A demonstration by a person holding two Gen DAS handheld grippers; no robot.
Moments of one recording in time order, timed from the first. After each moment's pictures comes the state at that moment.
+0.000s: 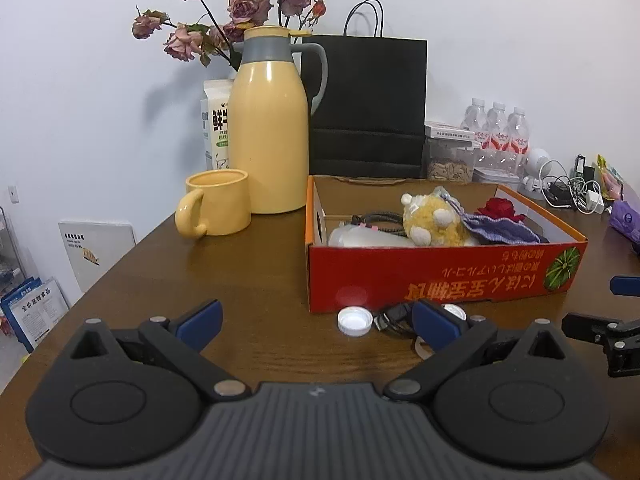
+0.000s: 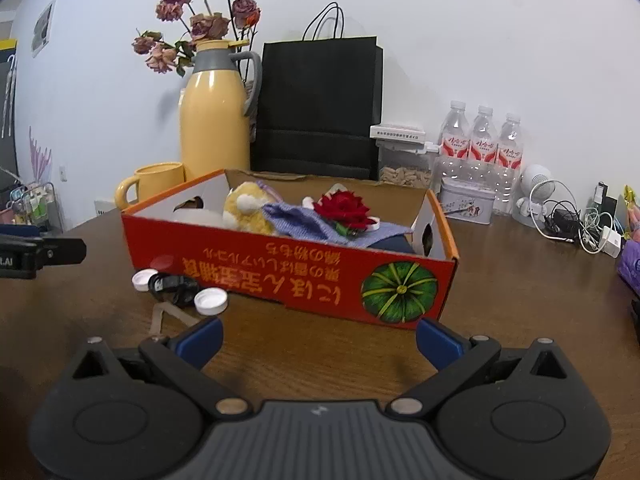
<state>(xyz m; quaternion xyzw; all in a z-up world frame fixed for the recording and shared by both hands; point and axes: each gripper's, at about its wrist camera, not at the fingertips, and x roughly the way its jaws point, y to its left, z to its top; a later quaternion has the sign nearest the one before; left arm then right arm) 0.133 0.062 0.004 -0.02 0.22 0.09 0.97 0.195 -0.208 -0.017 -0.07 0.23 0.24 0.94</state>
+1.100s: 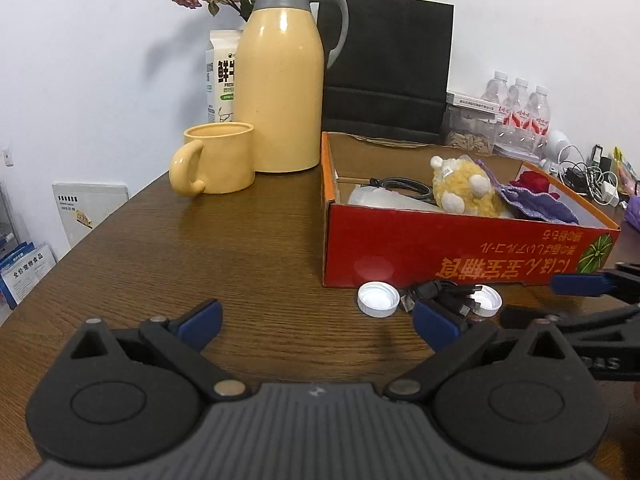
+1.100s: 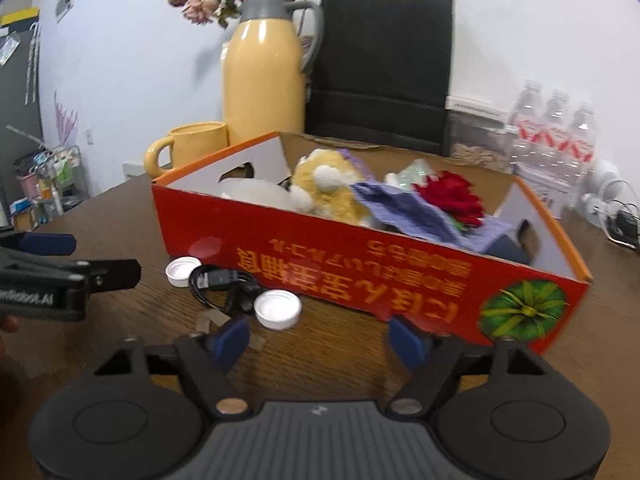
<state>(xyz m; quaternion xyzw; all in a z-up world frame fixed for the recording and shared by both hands) 0.167 0.084 -0.026 -0.05 0.27 0.10 0.96 0.232 -0.127 -0.031 -0.11 0.28 0.29 0.91</state>
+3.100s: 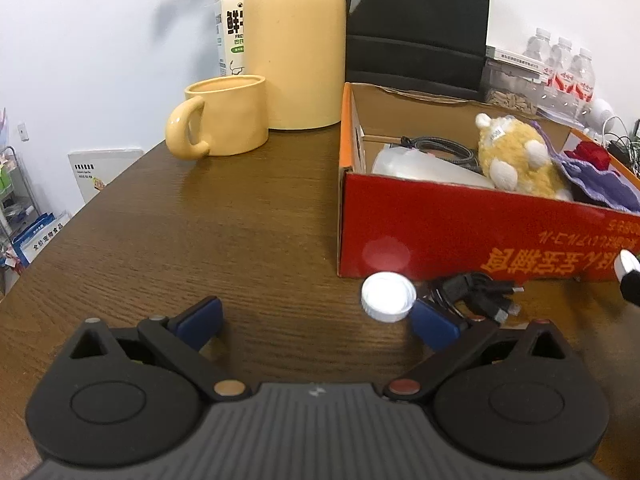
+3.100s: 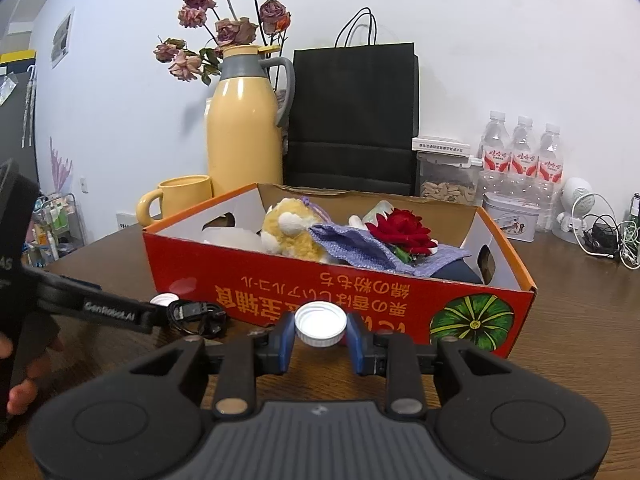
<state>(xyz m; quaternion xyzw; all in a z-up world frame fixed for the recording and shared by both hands) 0.219 0.082 -0.044 -0.05 0.33 0.15 0.93 0.217 -0.168 -0.023 -0.06 0.21 0.28 0.94</state>
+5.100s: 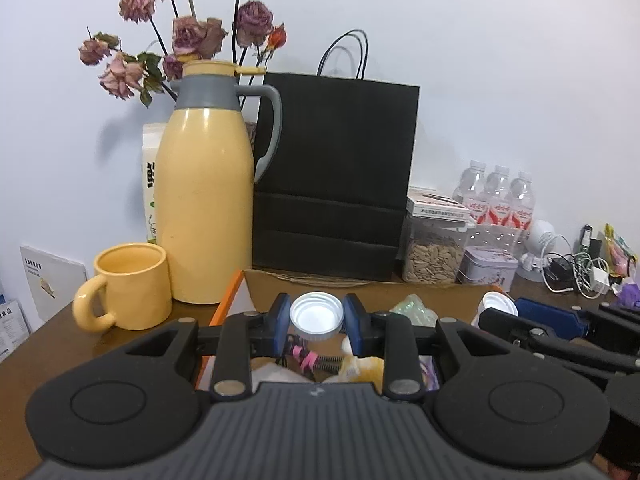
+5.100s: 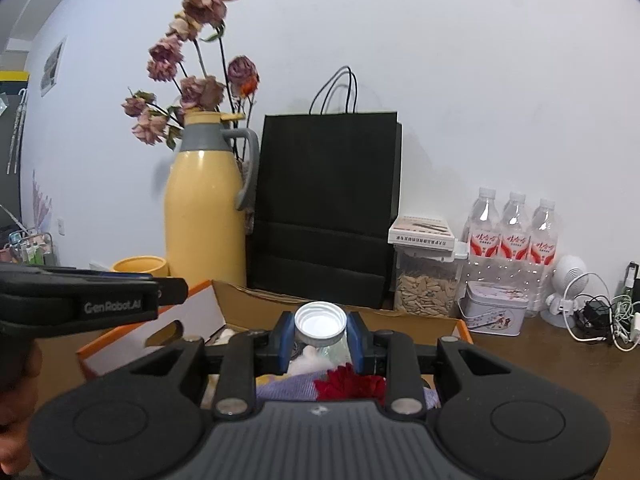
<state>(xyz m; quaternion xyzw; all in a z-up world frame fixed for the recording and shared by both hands) 0.283 0.031 0.040 -0.06 0.16 0.09 0.98 0.302 -0.150 0.036 -0.05 0.13 0.26 0.96</state>
